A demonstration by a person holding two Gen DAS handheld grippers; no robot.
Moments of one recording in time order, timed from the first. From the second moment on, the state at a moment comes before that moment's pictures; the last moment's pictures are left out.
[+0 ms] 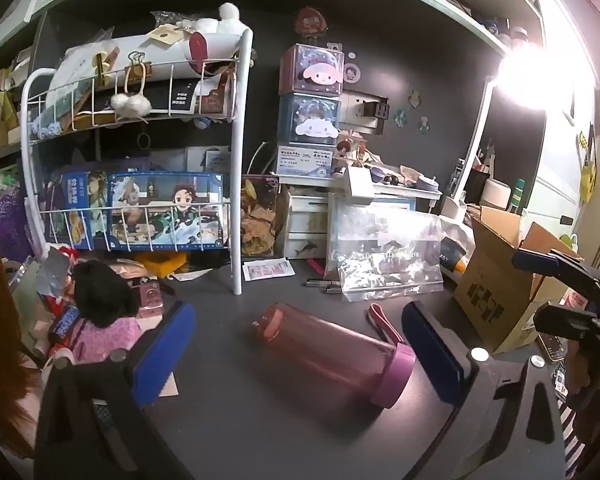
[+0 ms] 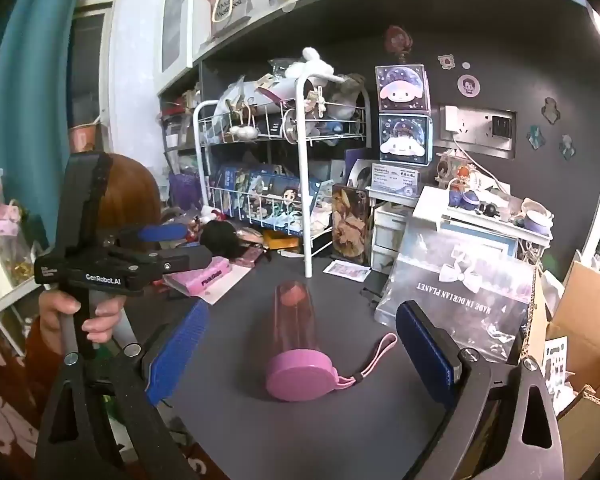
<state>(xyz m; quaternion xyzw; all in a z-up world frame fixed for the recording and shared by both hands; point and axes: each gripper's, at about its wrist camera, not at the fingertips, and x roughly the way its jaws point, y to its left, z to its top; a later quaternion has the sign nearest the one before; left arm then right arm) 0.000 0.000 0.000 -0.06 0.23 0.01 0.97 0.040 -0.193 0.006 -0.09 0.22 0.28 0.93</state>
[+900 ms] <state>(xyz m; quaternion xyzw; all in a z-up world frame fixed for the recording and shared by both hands) 0.001 -0.008 0.002 -0.06 0.23 0.01 0.97 0.041 -0.201 0.000 -0.07 0.23 0.28 0.93</state>
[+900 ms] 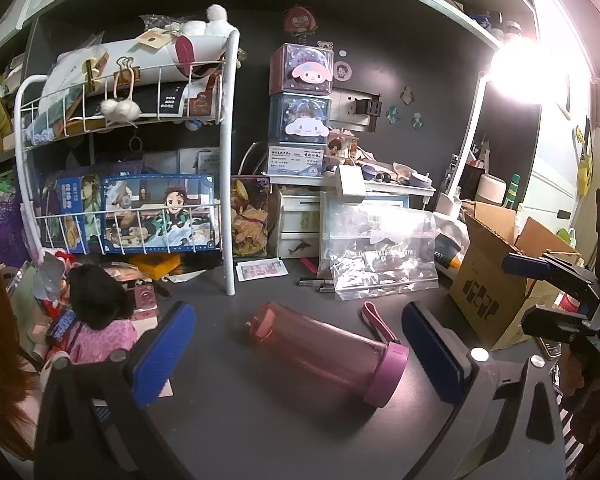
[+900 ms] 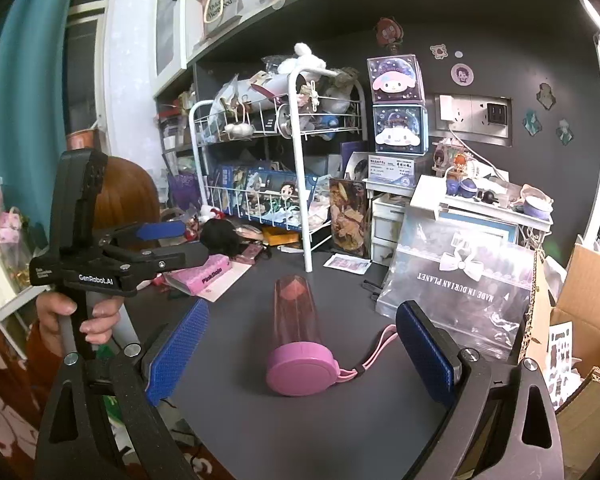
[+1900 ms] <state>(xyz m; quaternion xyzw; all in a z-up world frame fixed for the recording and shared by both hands) 0.001 -0.009 0.002 -0.06 0.23 0.01 0.97 0.042 -0.202 -0.002 -0.07 0.23 0.28 0.93</state>
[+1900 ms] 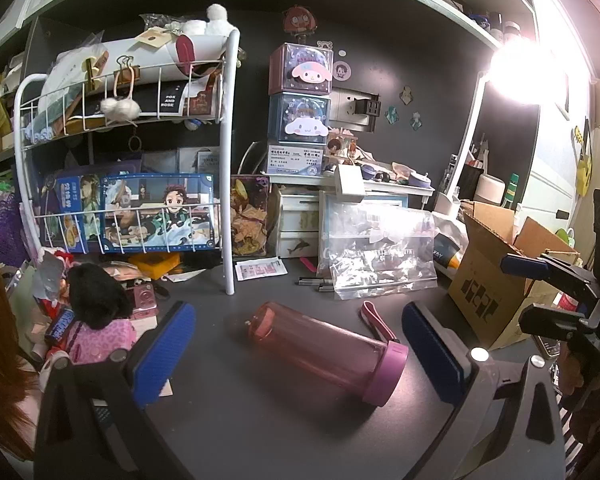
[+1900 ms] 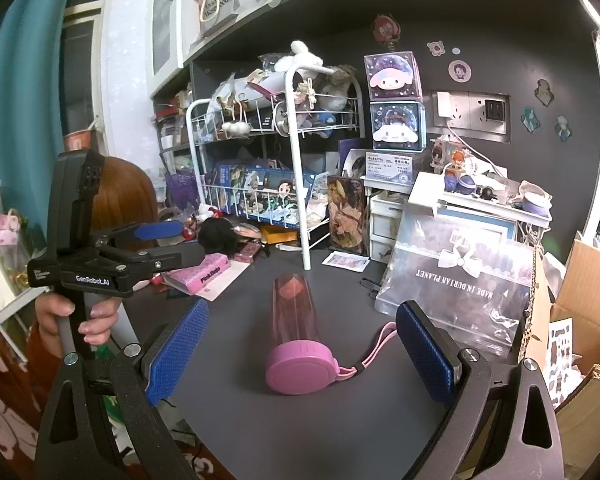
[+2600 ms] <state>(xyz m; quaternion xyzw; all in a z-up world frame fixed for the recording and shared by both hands) 0.000 -0.012 0.002 -0.06 0.23 0.01 0.97 0.040 -0.202 -0.002 -0.07 0.23 0.28 0.93</state>
